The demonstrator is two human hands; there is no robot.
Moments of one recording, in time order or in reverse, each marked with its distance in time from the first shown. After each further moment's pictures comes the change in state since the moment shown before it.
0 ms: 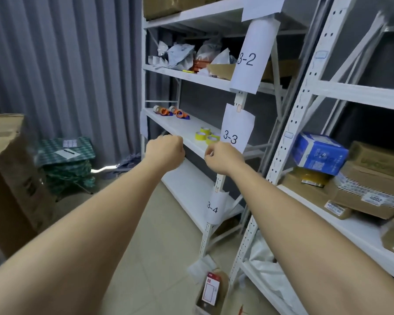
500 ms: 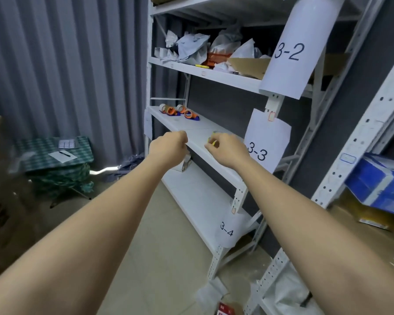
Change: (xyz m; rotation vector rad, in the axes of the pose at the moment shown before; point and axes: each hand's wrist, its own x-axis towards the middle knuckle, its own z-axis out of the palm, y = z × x) left_hand 0.181 -0.095 0.101 -0.171 -0.008 -0.058; right_hand 0.224 -0.001 0.068 0.028 0.083 -0.038
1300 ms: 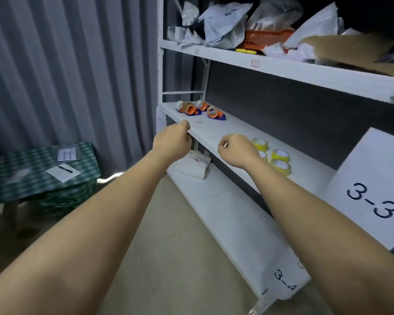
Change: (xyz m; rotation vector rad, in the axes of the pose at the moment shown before) left_hand 0.303 -0.235 0.100 -0.042 -0.024 0.018; right_hand 0.331 -0.051 0.179 -0.004 -0.107 0.089
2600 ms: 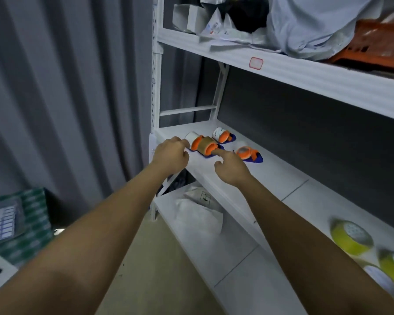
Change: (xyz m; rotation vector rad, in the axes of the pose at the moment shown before) left_hand 0.532 -0.299 0.216 -0.087 -0.198 0.087; right_hand 0.582 -0.032 0.206 0.247 -0.065 0.105
